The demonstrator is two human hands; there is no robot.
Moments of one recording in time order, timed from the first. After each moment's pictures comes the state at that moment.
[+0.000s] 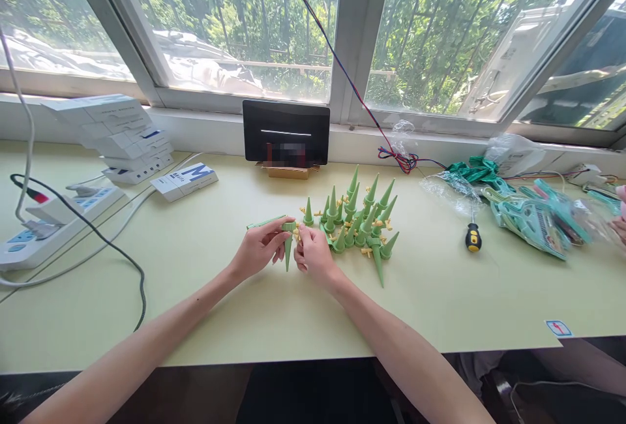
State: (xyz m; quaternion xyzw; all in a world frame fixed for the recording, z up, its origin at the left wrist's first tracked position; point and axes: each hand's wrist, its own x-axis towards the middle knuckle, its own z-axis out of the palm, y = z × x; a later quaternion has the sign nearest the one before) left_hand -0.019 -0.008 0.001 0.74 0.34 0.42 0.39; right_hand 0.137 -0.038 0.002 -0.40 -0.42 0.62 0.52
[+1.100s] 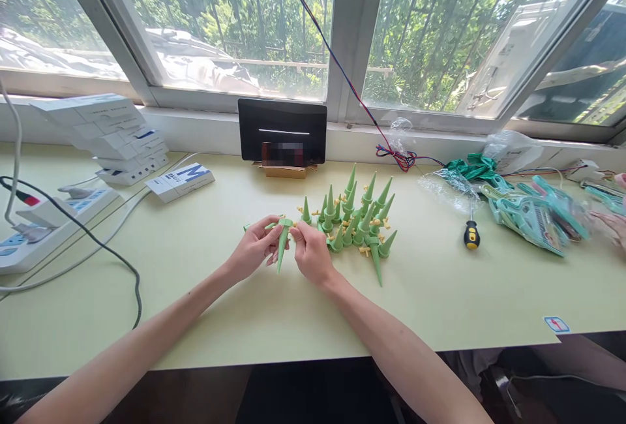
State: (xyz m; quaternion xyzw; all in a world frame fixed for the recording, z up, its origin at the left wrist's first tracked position) left_hand -0.015 -0.009 0.013 0.58 0.31 0.40 0.64; right_hand 0.142 -0.038 -0.002 -0.46 -0.68 0.23 0.53
